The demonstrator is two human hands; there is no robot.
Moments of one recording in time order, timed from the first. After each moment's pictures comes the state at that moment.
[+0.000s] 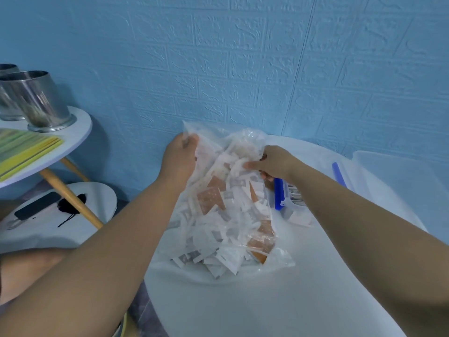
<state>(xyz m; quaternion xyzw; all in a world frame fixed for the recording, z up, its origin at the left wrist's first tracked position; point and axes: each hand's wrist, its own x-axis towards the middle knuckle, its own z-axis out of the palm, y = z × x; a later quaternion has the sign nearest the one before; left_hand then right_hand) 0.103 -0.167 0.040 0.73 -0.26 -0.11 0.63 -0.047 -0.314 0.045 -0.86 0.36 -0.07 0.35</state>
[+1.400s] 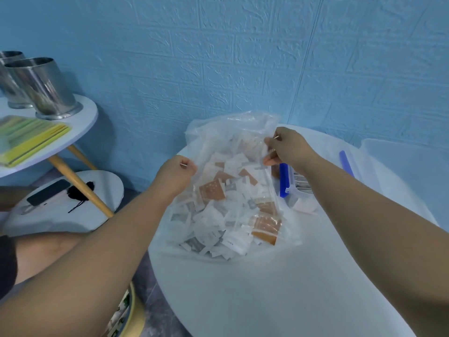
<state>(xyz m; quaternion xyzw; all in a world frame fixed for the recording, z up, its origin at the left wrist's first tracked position) 0.106 -0.129 0.001 0.85 -0.26 -0.17 0.43 -0.054 -0.310 0.046 -0.75 0.39 -0.20 0.49</state>
